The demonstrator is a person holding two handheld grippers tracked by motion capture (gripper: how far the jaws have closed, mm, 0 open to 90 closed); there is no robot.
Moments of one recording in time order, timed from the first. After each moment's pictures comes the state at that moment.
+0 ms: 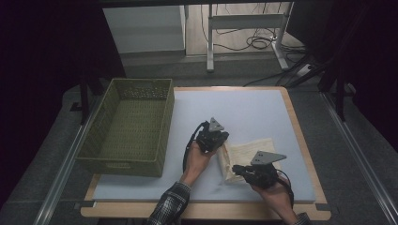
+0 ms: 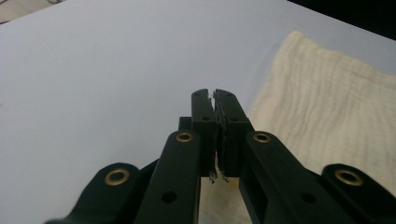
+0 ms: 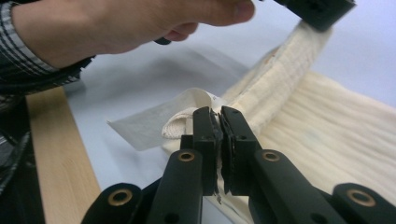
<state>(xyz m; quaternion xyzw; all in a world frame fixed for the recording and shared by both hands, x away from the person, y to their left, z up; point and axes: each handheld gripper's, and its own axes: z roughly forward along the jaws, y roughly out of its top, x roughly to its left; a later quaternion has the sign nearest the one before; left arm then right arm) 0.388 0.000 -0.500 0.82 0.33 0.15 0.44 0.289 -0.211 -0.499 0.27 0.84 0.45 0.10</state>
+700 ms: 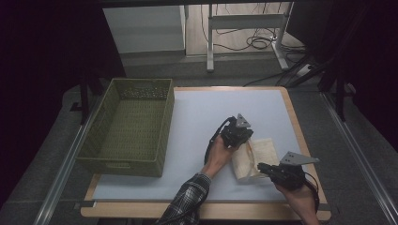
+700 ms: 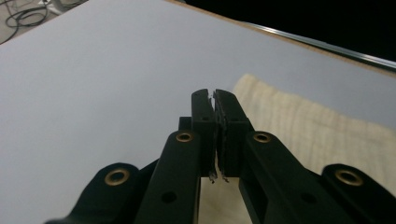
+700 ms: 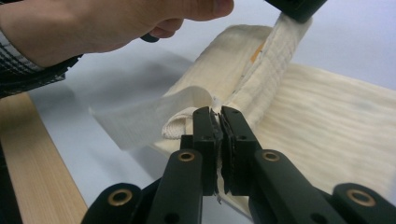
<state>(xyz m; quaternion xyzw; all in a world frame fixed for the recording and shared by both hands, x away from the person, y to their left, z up) 0.408 -0.077 -0.487 0.84 0.26 0.14 0.45 0.284 -0.283 -0.494 0.34 0.81 0.46 0.13</state>
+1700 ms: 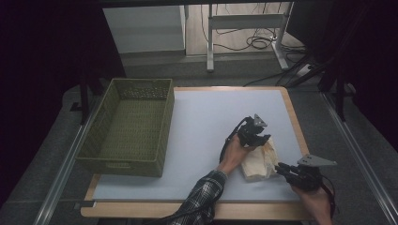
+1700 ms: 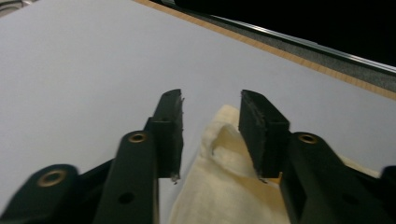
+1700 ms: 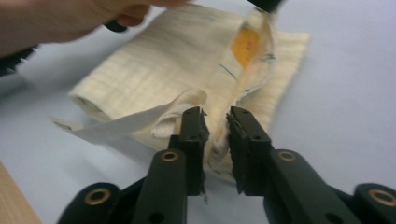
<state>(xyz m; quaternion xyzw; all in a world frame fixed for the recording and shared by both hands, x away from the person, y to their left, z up) 0.423 -0.126 -0.500 0.84 0.27 0.12 0.46 0.287 -0.335 -0.510 0.40 0.80 0.42 0.16</state>
